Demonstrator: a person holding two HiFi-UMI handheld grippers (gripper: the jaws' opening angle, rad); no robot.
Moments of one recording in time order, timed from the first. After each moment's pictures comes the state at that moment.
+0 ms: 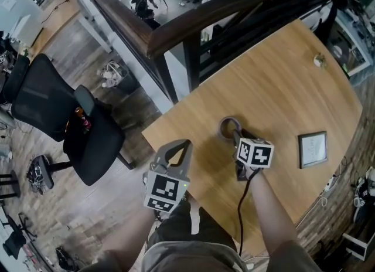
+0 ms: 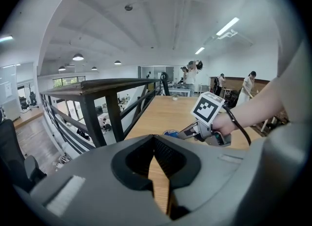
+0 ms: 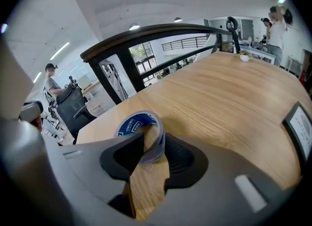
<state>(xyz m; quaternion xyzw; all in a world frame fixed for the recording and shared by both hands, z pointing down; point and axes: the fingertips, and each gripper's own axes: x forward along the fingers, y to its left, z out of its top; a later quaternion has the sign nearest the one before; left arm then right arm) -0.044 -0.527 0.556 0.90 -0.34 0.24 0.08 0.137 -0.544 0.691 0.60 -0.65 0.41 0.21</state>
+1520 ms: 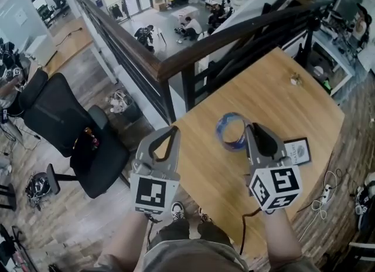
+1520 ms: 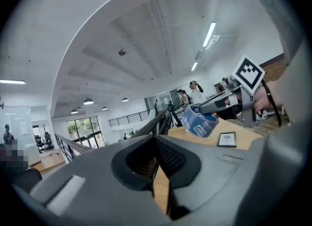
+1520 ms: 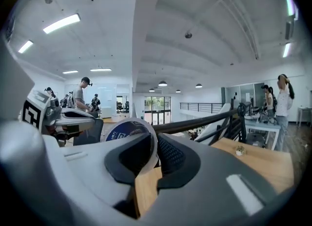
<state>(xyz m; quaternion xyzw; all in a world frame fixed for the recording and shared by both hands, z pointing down) -0.060 -0.494 0.335 0.90 -0.42 0.12 -0.09 0.116 -0.466 0.336 0.63 -0.77 0.07 0.08</state>
